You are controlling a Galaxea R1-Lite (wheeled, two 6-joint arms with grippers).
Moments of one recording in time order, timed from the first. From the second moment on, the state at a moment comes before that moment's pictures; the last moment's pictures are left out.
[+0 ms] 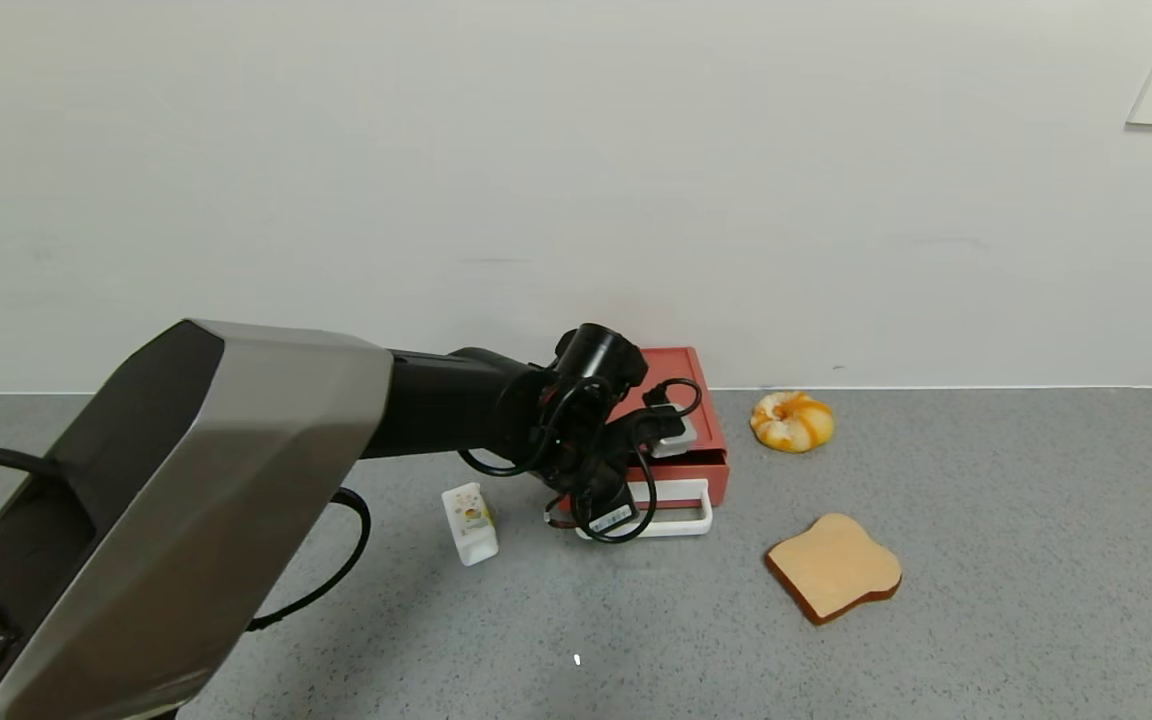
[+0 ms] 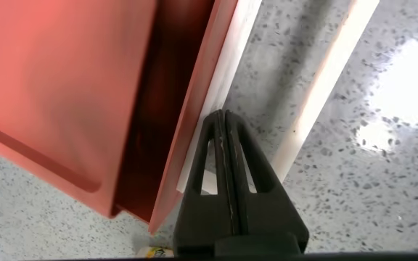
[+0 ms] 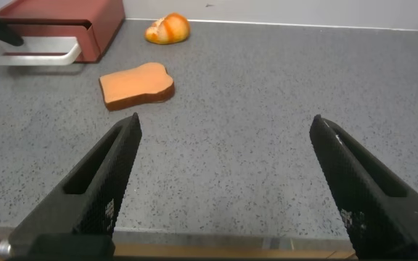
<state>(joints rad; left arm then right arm) -0.60 2.32 -1.82 0.41 0.07 0.66 0.00 0.00 0.00 0.00 0.02 0.01</state>
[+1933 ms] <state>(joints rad) -0.58 2.33 -1.91 0.53 0.08 0.68 0.00 0.00 0.00 0.00 0.02 0.01</state>
